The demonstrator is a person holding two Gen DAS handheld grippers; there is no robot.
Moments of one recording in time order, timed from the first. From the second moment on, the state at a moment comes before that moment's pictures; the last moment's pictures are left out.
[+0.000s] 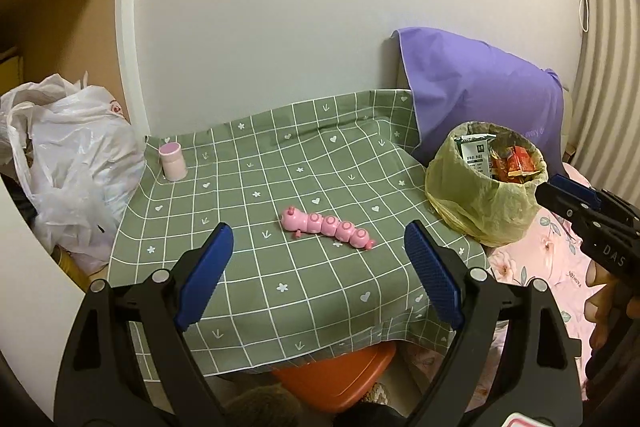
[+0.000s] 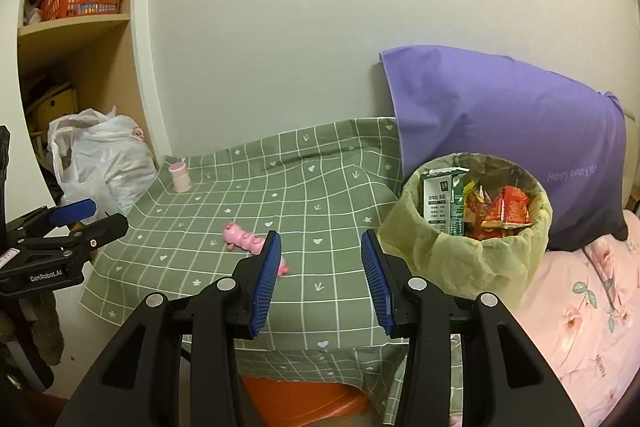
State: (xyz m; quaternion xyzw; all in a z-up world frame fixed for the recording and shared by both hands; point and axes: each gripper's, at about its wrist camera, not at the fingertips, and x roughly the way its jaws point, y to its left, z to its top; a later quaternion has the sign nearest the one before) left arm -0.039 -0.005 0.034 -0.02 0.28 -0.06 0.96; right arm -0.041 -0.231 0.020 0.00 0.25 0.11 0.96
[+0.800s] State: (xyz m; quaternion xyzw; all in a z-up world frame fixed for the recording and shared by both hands) left arm -0.044 0.005 0.041 -0.02 0.27 -0.05 0.96; right arm -0.044 -0.225 0.020 0.00 0.25 0.12 0.96
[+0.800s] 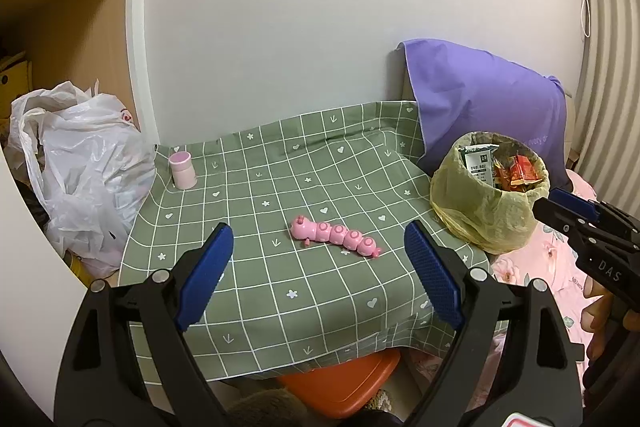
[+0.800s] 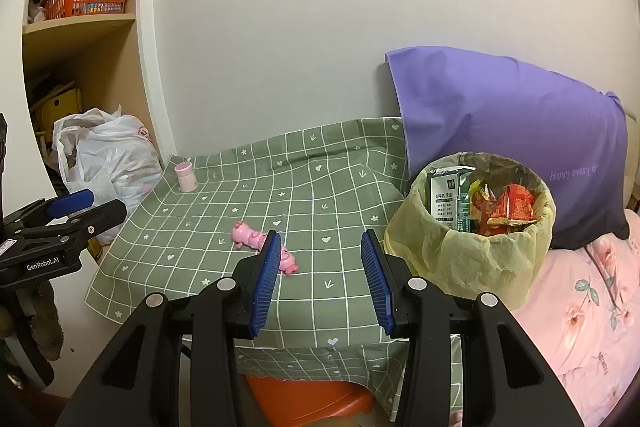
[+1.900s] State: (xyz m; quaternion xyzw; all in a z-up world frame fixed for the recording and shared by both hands) left arm -0.040 0.006 0.042 -0.01 0.27 -0.06 0.96; right arm -0.044 -0.229 0.019 -0.01 0.25 0.12 0.96
